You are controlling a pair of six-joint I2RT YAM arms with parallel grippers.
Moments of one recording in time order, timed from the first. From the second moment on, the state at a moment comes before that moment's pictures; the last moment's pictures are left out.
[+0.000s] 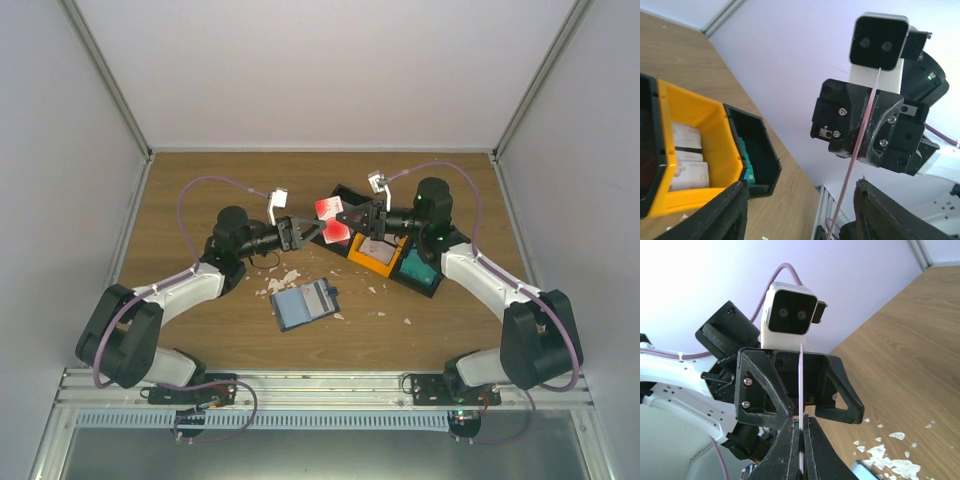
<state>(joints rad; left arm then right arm) -0.46 1.40 0.68 0.70 0.73 -0.87 0.35 1.39 0.88 0.37 -1.07 0.56</state>
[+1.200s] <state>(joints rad) -0.49 1.30 0.75 0.54 1.09 -0.38 0.36 1.36 1.13 -0.09 -1.12 0.21</state>
